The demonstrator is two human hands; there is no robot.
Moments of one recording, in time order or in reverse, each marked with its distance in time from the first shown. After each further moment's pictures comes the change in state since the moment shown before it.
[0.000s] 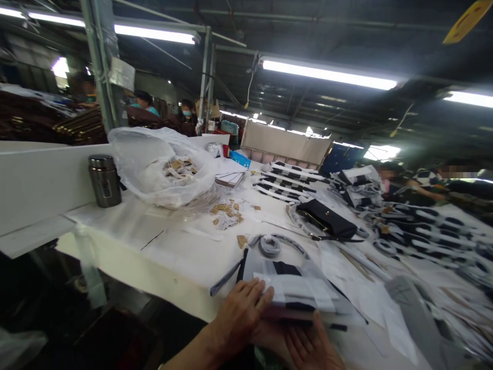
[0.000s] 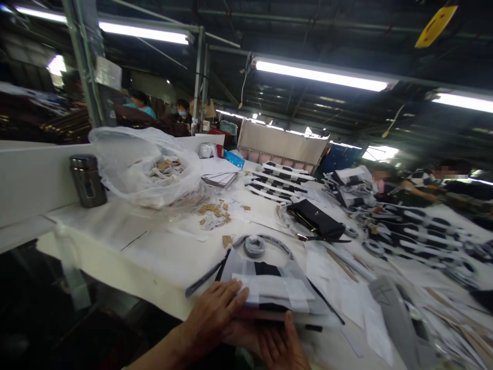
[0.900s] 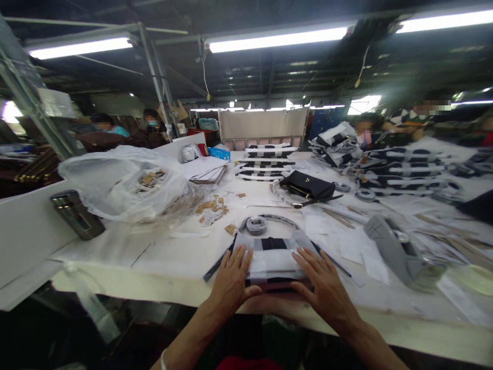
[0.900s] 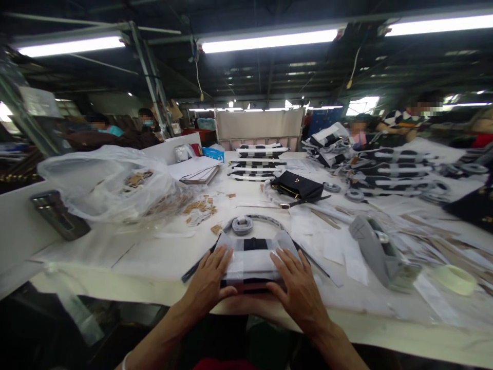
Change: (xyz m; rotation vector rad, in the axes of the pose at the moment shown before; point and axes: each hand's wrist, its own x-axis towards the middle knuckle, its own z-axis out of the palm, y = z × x) left_hand 0.030 0.004 -0.002 0.168 -0.354 -0.153; right_hand -0.017 -0.077 -0.026 -1.701 -0.036 -1.564
